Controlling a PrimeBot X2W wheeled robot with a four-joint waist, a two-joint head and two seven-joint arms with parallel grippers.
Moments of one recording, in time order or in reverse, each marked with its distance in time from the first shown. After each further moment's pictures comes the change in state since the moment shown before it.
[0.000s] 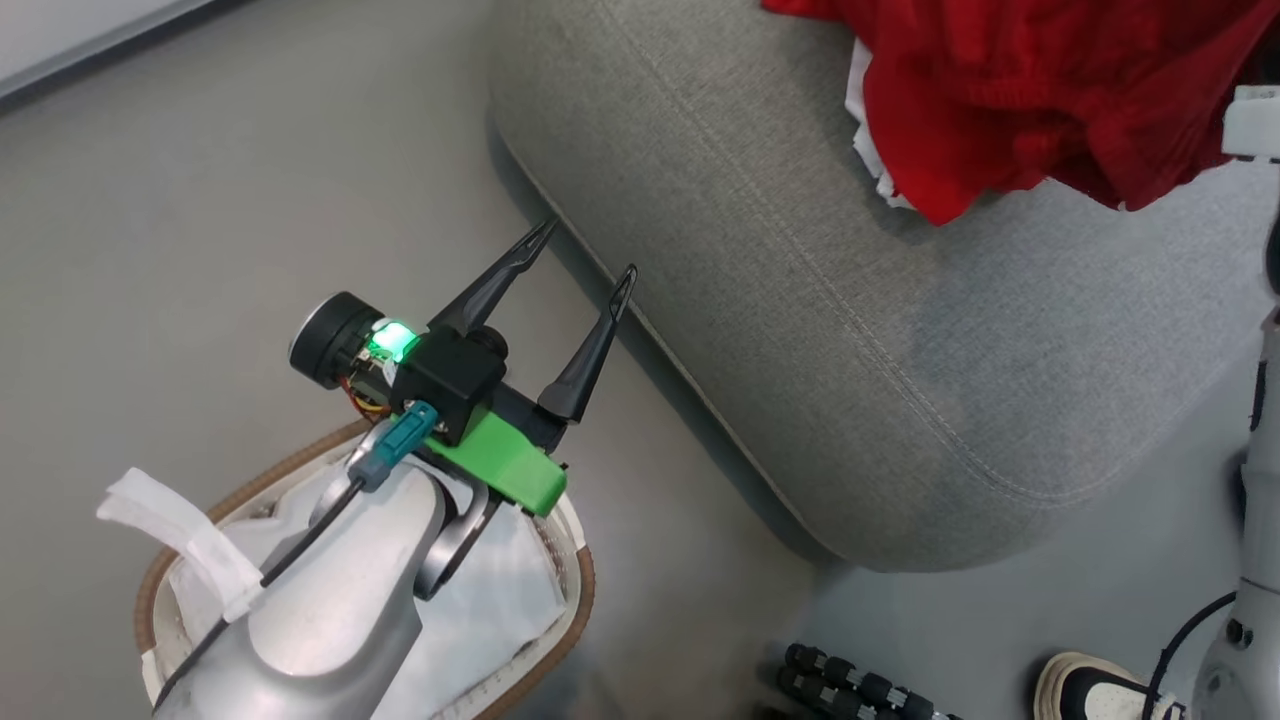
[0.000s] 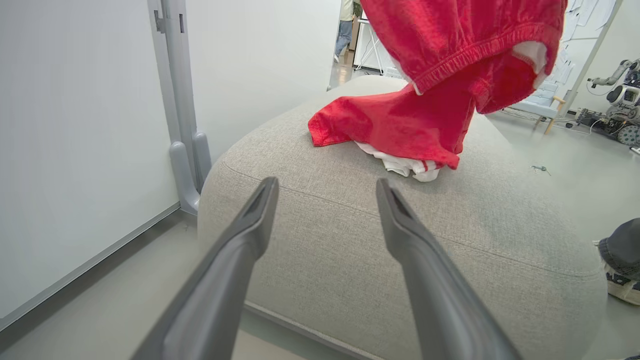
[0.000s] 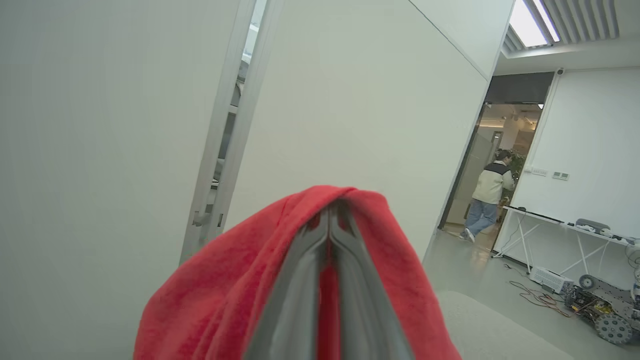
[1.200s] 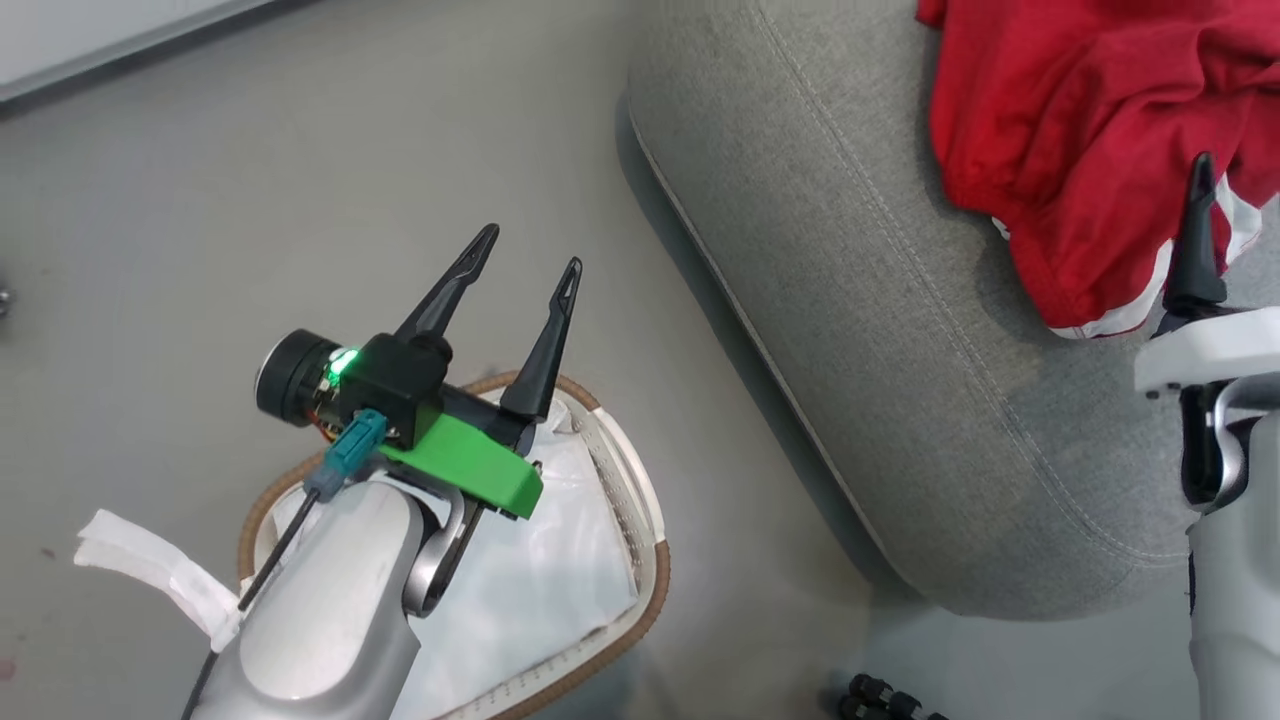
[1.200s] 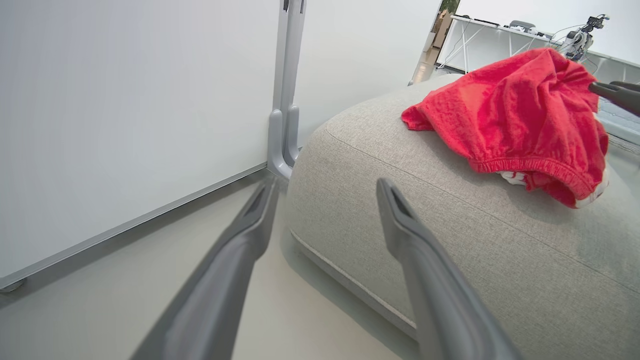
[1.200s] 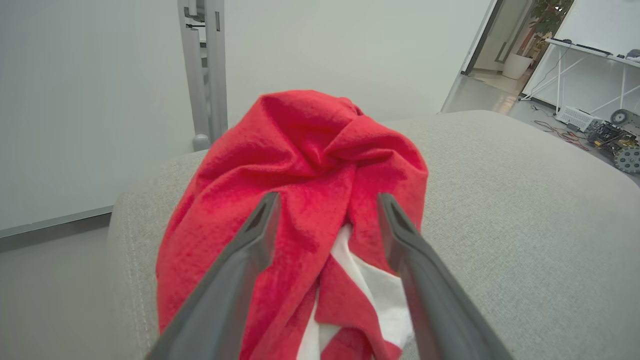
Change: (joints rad) left arm 0.076 -0.058 0.150 0.009 0.007 0.001 0.000; right arm 0.241 0.032 -0.103 0.301 -0.016 0.000 0.000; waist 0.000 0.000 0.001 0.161
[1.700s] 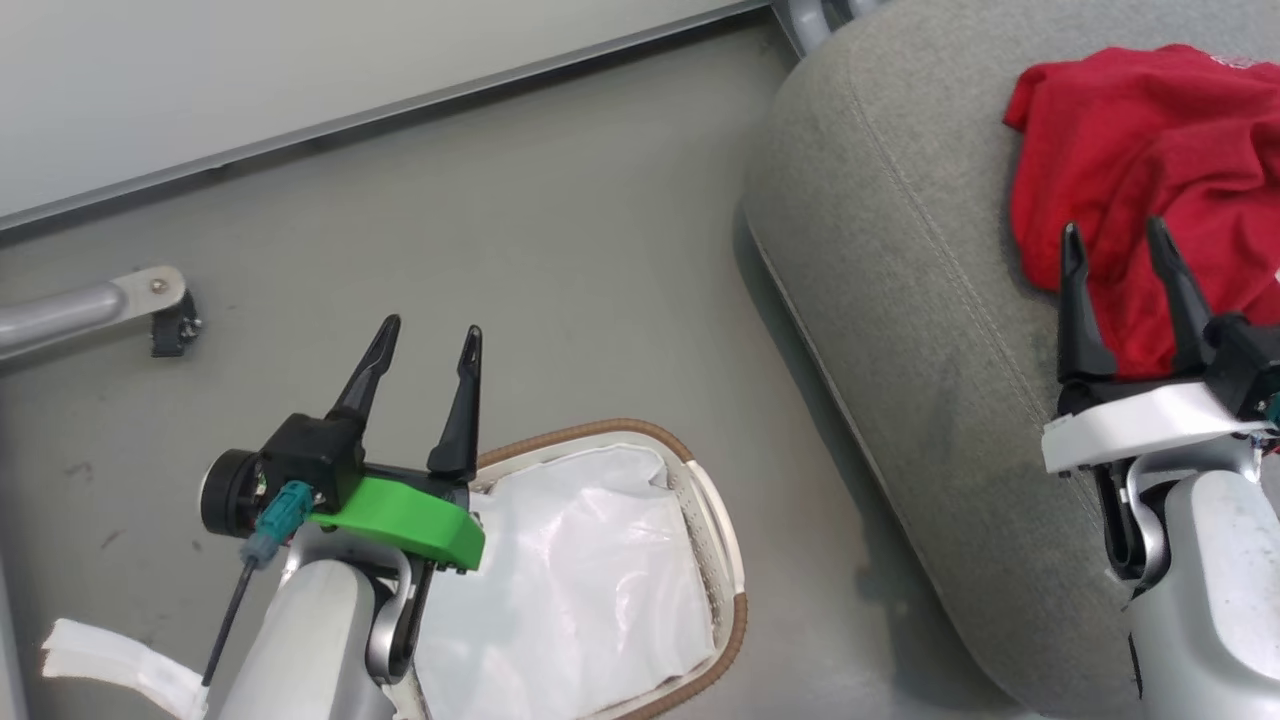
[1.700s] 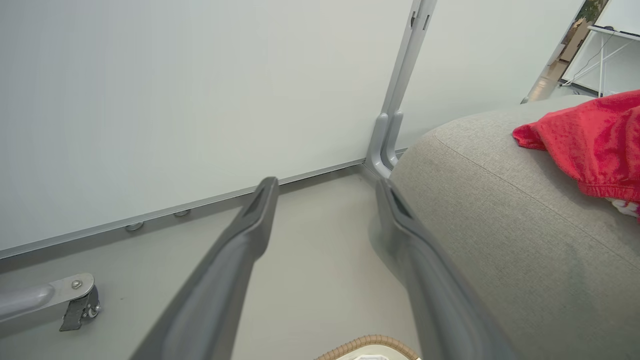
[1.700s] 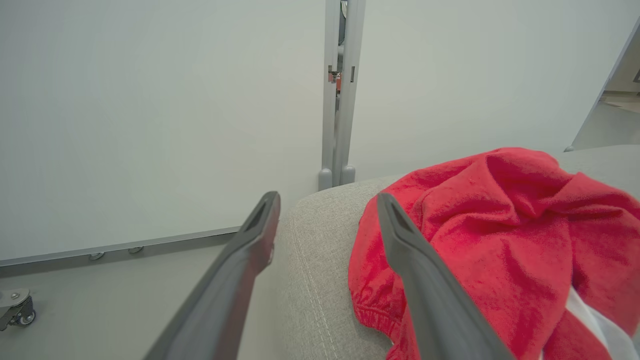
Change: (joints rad) left arm 0.179 -0.086 0.246 0.043 0.051 0.000 0.000; right arm 0.158 0.011 0.202 -0.153 0.075 0.000 0.000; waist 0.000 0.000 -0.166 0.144
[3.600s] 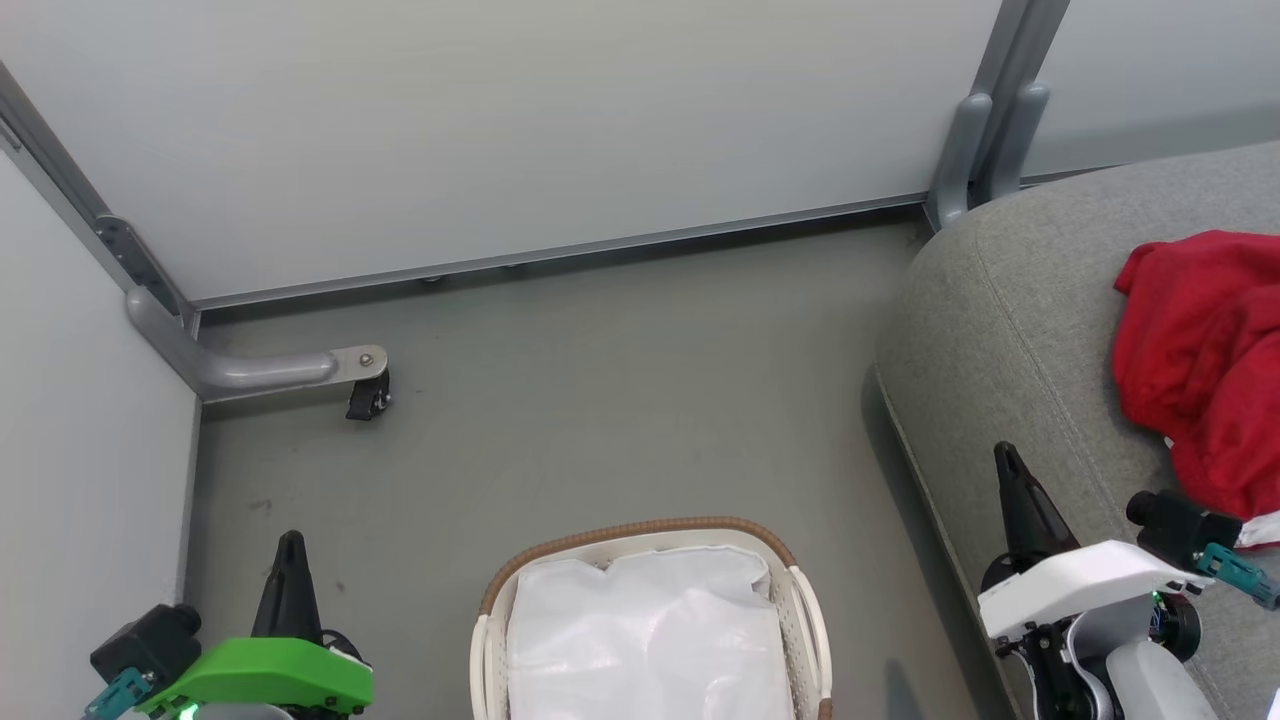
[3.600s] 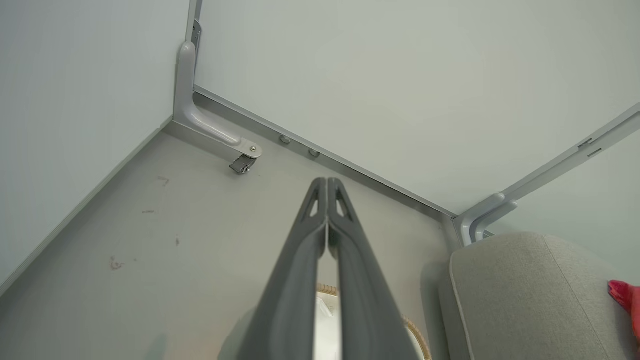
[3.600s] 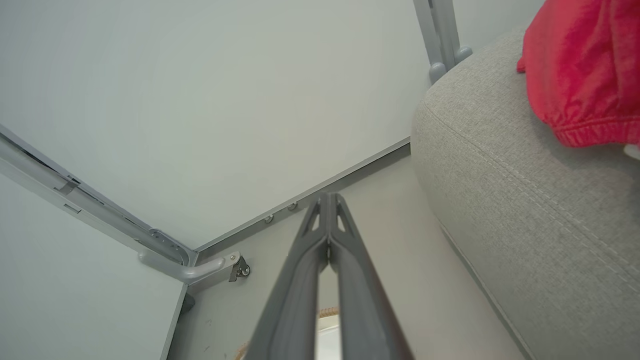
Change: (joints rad) left arm 0.283 -0.061 0.315 0.025 -0.360 0.000 0.114; right arm 0.241 0.054 0.125 0.074 0.456 0.000 0.113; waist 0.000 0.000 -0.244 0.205
